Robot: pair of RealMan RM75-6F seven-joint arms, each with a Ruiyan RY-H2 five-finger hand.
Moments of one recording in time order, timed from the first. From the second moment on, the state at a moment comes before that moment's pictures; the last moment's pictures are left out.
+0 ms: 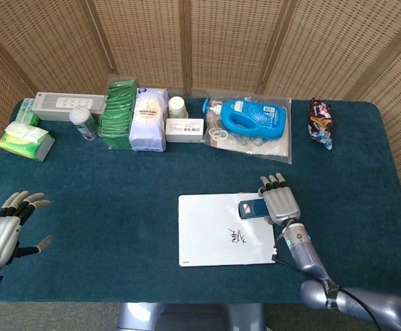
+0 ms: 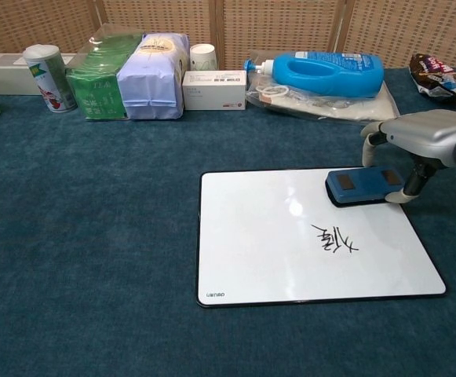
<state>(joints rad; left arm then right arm) -0.15 -1.04 -0.02 -1.81 1.46 1.36 -0.08 0.69 -1.52 0.14 -1.53 -0.82 1.01 -0.74</state>
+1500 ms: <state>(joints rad) -0.14 -1.04 -0.02 -1.81 1.45 1.37 -0.07 0.71 -1.48 0.14 -1.70 -0.86 0.98 -0.54</state>
